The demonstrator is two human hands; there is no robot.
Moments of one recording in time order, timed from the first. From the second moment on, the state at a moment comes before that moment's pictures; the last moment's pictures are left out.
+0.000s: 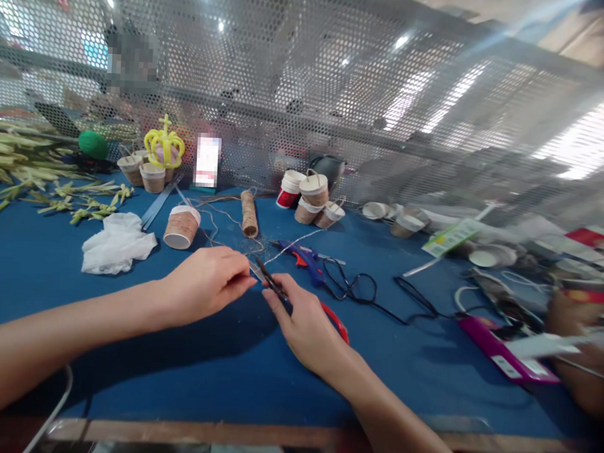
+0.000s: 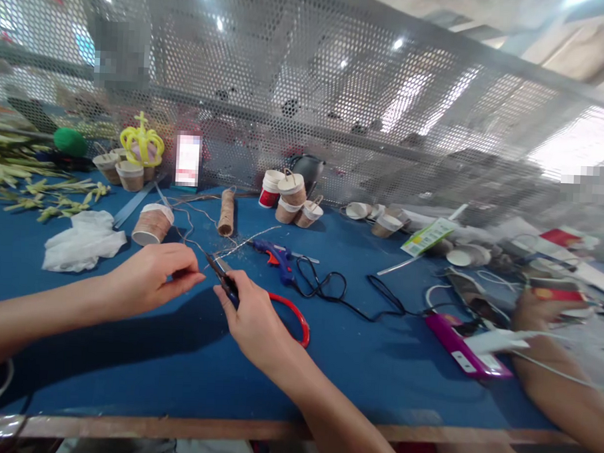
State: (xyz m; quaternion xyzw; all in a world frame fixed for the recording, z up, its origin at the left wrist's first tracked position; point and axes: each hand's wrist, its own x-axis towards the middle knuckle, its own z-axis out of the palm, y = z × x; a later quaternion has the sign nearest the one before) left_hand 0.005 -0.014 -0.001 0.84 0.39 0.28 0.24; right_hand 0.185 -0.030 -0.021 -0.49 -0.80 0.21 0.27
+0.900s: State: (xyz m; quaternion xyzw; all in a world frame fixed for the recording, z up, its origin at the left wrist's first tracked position) left_hand 0.010 -0.009 -0.033 0.41 0.08 0.25 0.87; right_hand 0.187 -0.035 -0.015 -0.42 -0.82 0.28 0.28
